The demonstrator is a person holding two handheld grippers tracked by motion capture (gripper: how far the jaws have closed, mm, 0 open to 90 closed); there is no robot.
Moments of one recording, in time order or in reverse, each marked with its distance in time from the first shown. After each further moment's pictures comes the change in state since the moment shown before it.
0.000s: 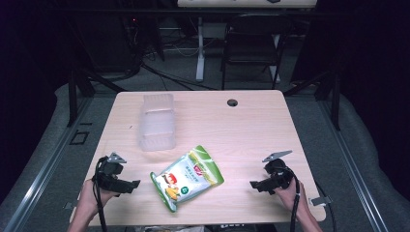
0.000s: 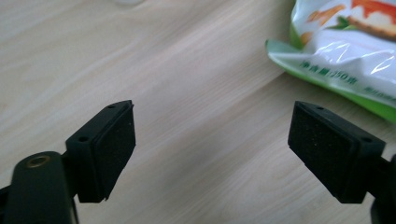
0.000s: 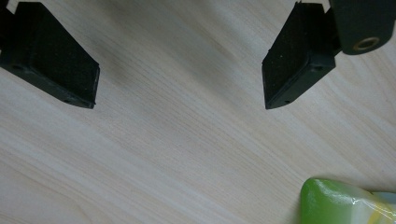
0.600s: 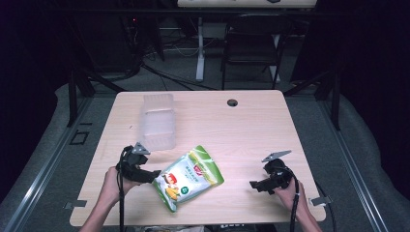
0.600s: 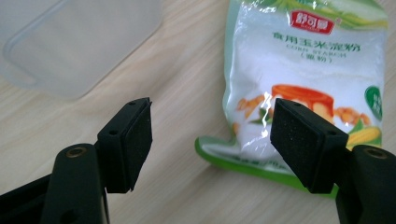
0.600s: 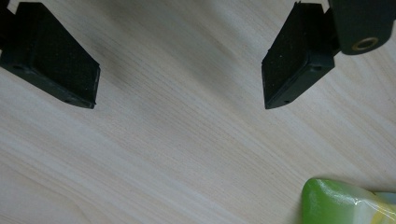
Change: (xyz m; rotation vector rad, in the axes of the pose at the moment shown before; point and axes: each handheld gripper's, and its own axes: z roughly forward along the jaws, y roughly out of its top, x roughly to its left) left arm -0.034 0.056 0.020 -0.049 -0.084 0.112; right arm 0.001 0.001 0.001 0.009 0.005 -0.005
